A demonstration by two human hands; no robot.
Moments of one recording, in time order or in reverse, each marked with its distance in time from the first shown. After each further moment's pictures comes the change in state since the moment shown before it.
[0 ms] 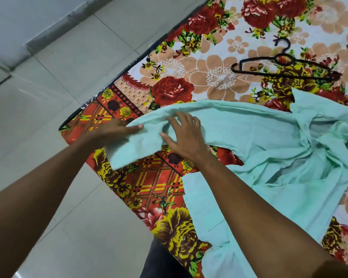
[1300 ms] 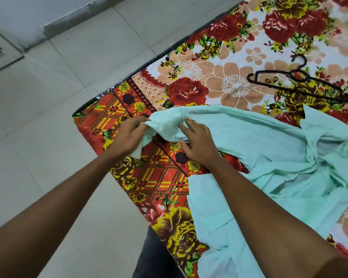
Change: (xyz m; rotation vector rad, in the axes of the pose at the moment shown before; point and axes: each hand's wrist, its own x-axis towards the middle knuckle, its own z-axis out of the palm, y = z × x) left_hand -0.047 -0.002 0.050 -0.268 0.452 0.361; right_hand -0.012 0.018 0.005 0.065 -0.162 -0.132
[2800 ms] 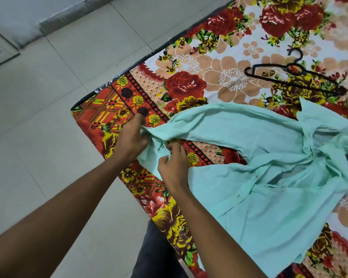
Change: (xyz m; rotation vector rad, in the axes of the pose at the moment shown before) left_hand -0.010 -0.037 0.030 0.347 0.110 0.072; right_hand -0.056 -0.140 0.018 0.505 0.225 0.605
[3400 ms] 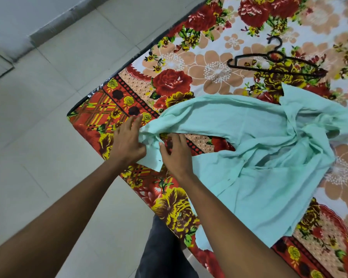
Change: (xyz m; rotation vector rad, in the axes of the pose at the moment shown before) left_hand -0.033 0.021 -0.013 0.315 -0.186 0.098; right_hand 0.007 0.018 -0.035 -0.041 -0.022 -0.139
